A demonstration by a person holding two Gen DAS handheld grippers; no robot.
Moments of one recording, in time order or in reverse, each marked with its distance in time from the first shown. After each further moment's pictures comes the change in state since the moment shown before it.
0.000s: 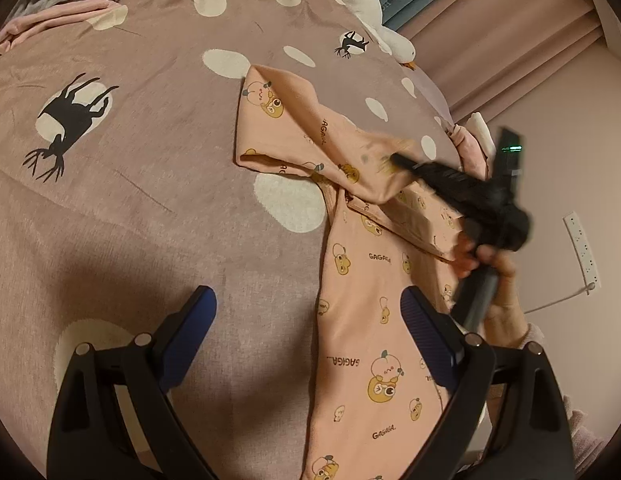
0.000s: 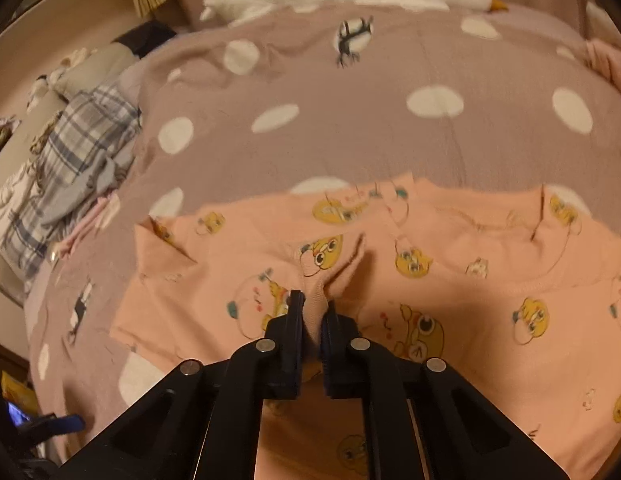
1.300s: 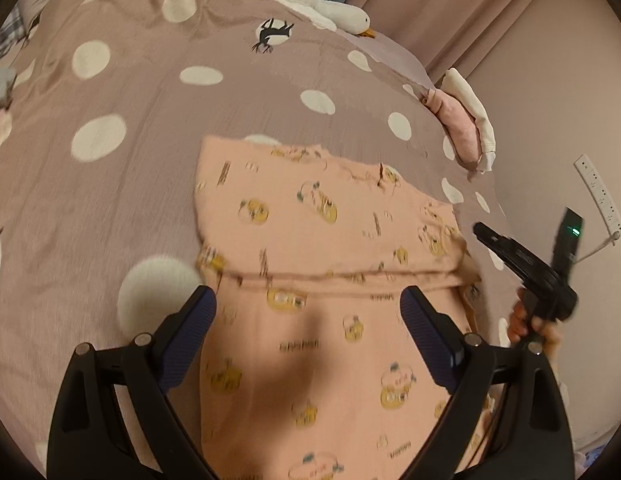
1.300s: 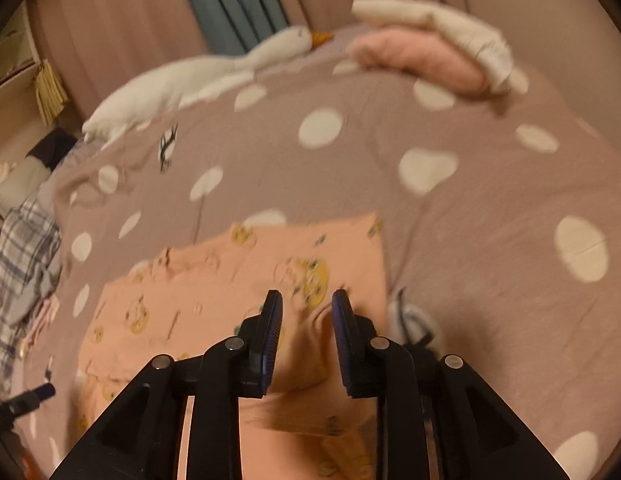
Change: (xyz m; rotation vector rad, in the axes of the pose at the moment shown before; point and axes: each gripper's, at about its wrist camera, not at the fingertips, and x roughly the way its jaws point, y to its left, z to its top) left arm 0.085 -0.106 0.066 0.235 0.044 0.058; right arm -0.147 -0.158 -0.041 0.250 -0.217 -0.275
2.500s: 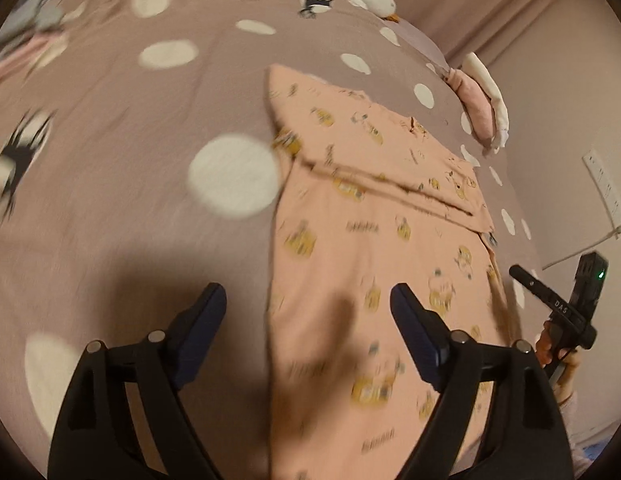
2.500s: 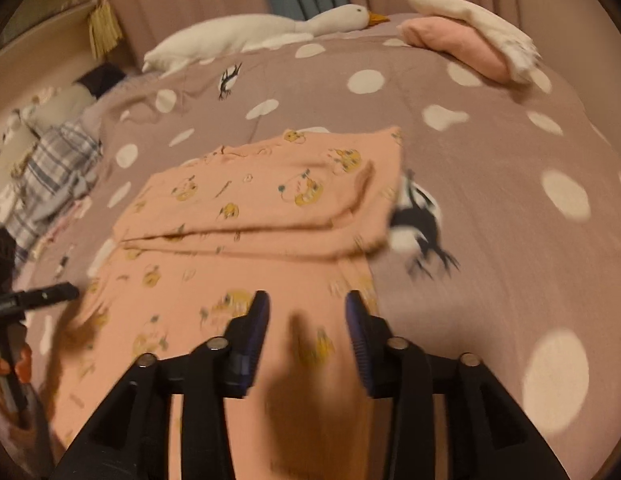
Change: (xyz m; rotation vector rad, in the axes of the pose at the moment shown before) left arm -0.037 0.052 -0.091 -0.090 0.067 0.007; right arm -0.061 -0.011 -0.085 -0.116 0.137 0.087
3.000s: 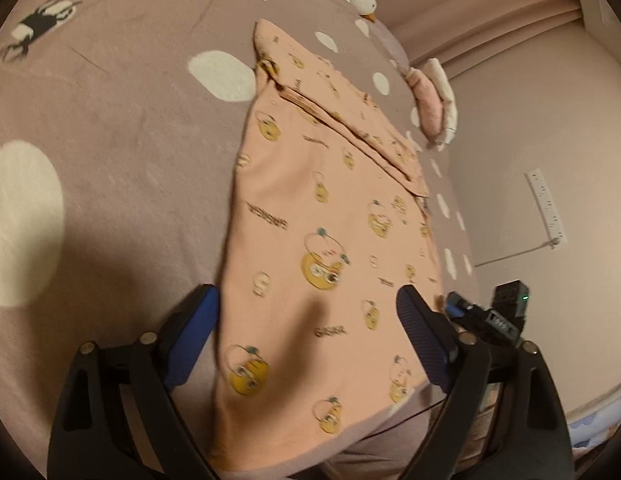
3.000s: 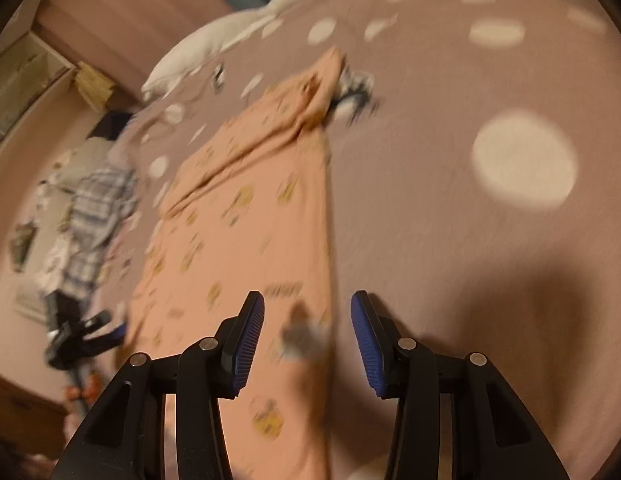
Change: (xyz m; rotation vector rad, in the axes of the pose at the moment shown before) left arm -0.021 0.001 -0.067 -0.110 0.038 -0.256; right arm -0.022 -0.041 -0.076 0.256 0.128 0.275
